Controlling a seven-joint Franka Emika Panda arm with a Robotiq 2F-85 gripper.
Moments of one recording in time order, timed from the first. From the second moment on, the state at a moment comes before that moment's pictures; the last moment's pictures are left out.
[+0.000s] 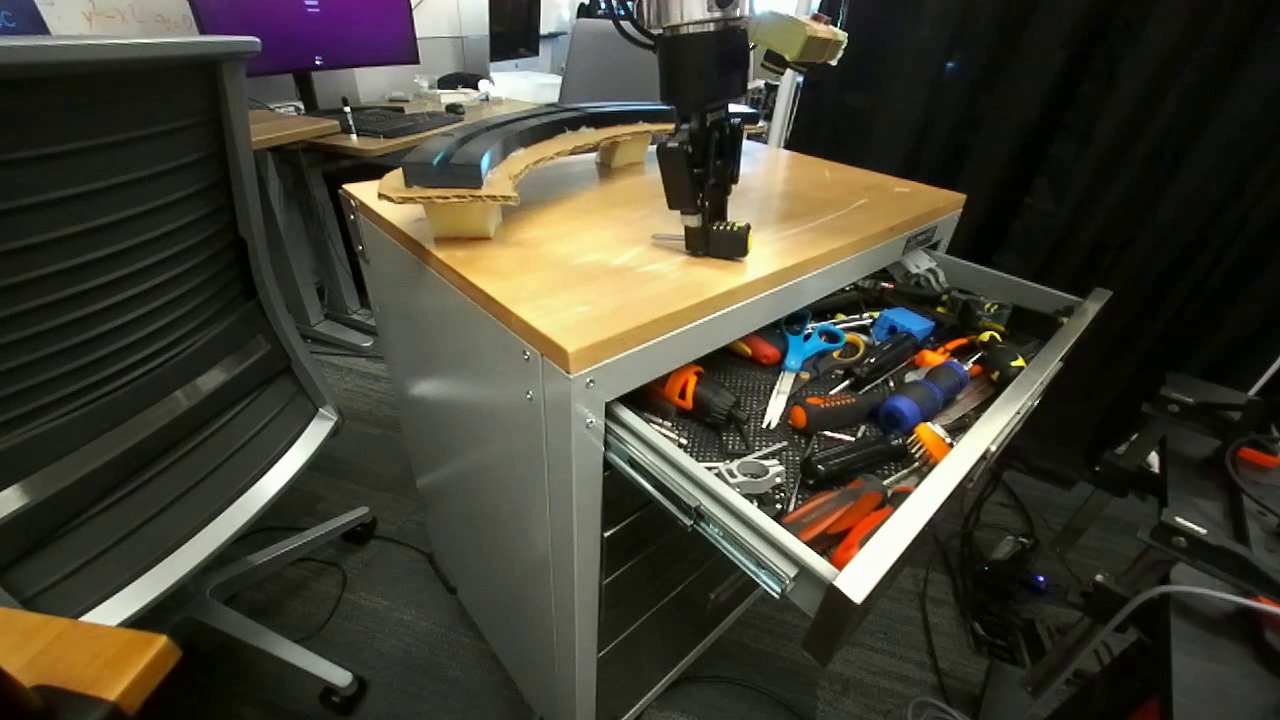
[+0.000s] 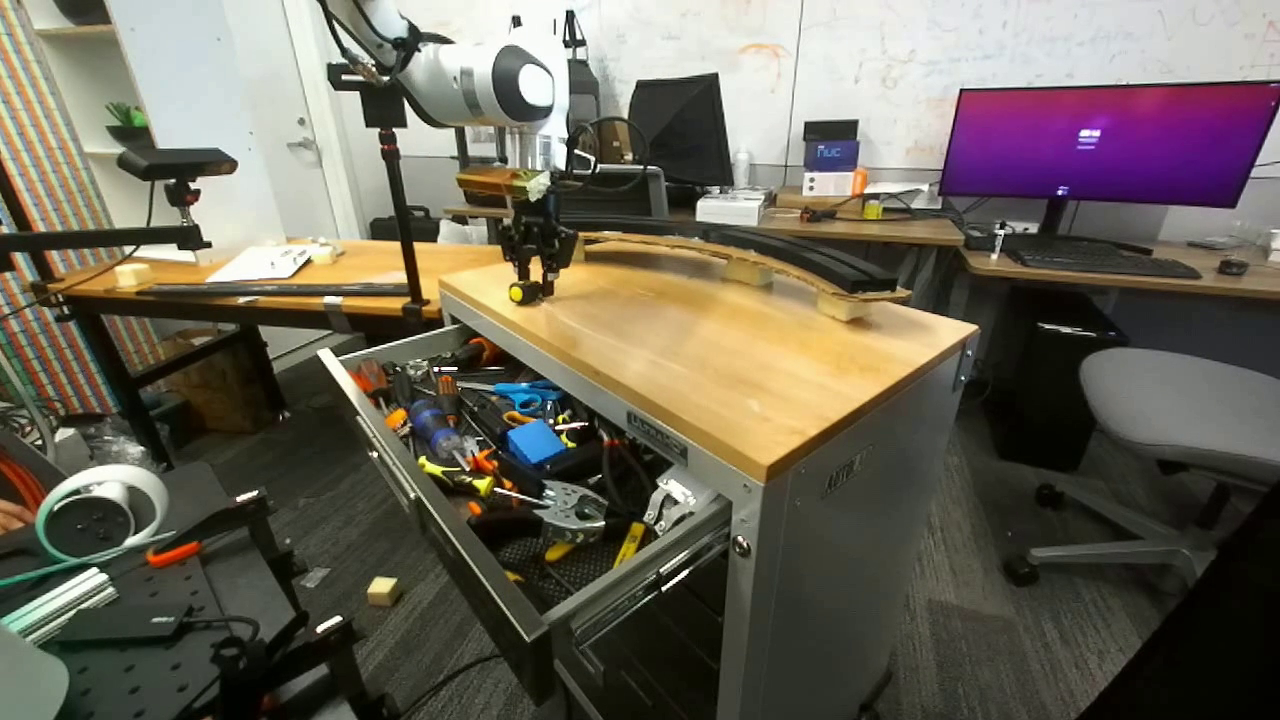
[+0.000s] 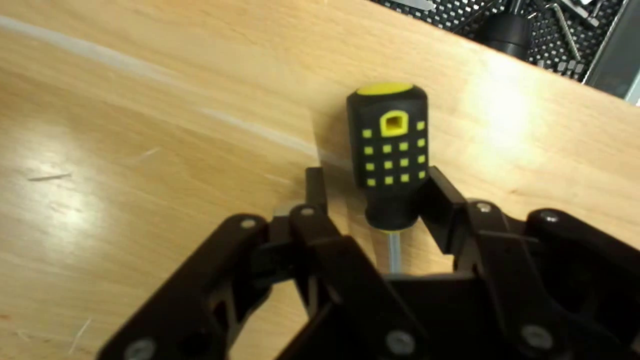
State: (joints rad) arm 0.20 0.60 0.11 -1.54 -0.11 1.99 0.10
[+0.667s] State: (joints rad) arm 0.19 0.57 0.17 -1.61 -0.11 1.88 -0.31
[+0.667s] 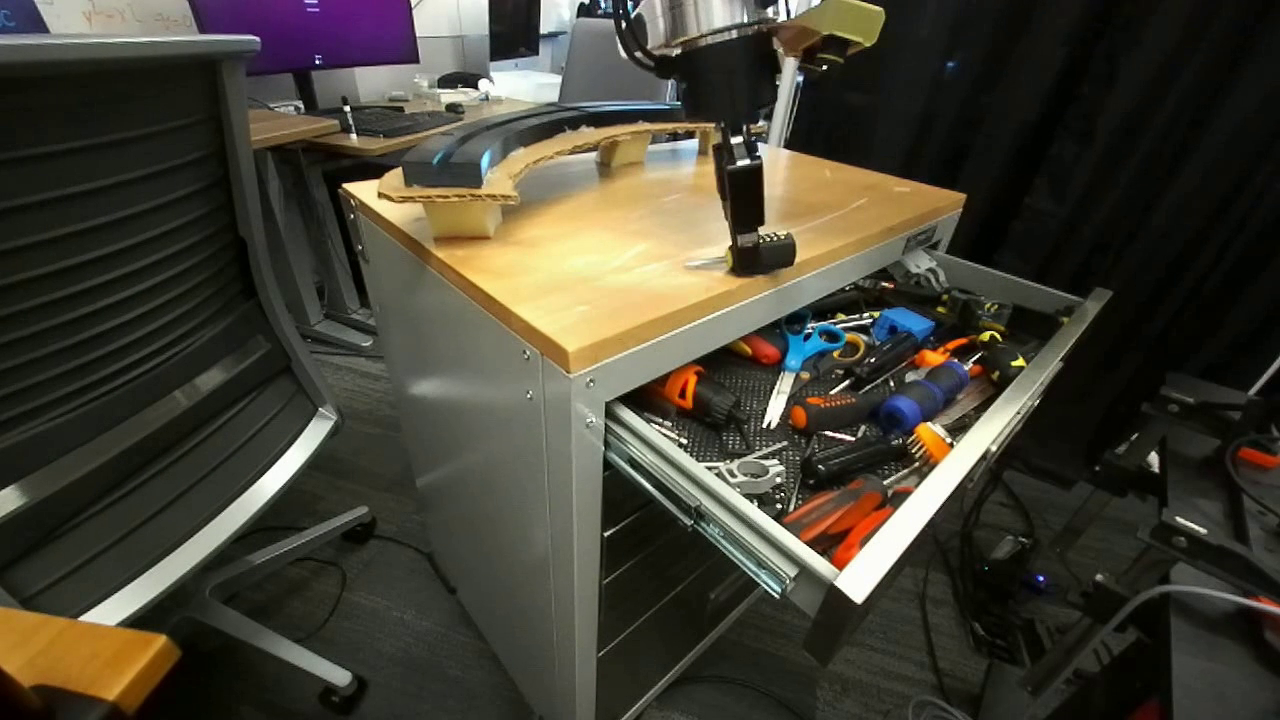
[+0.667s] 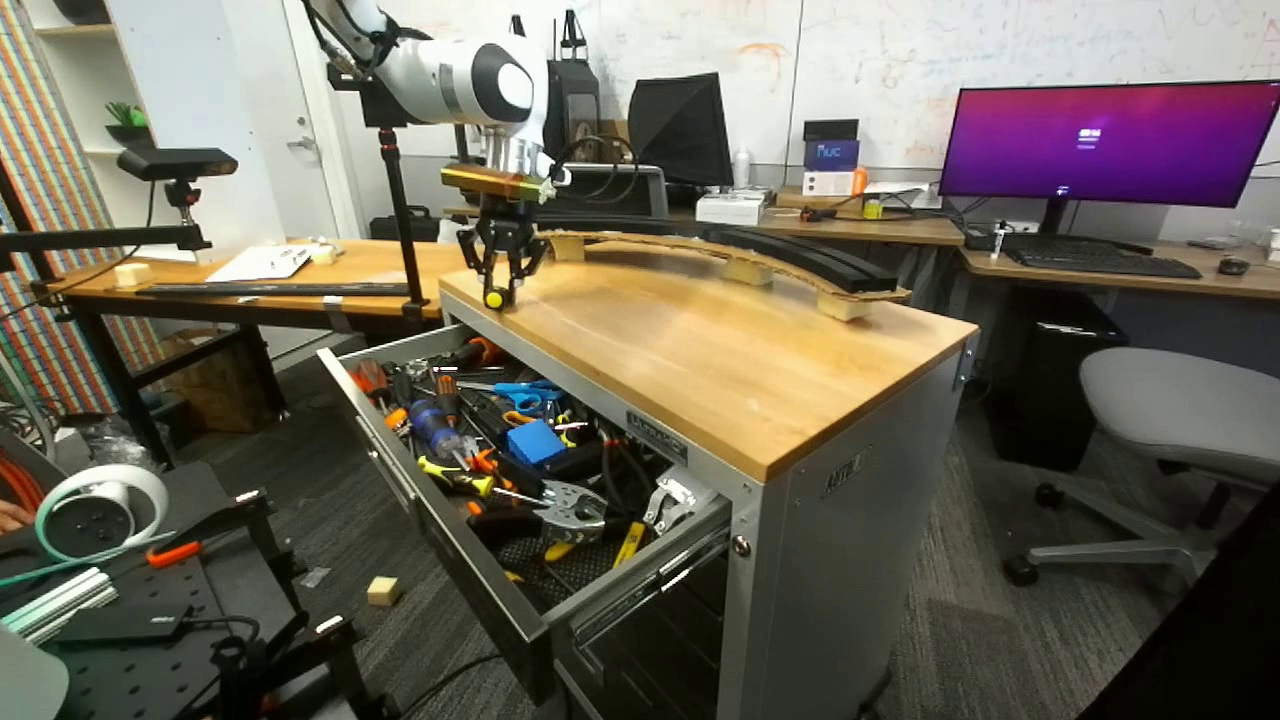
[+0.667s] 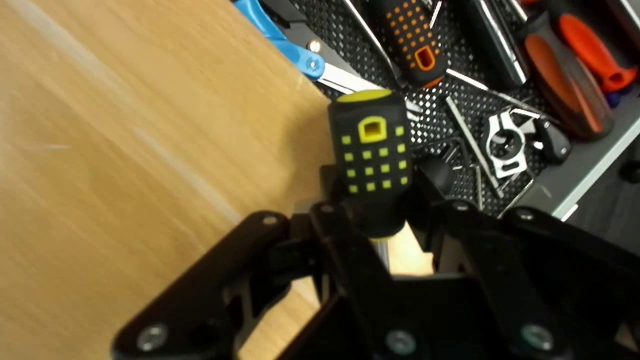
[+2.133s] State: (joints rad) arm 0.10 0.24 0.12 -2.27 -0.02 1.98 -0.09
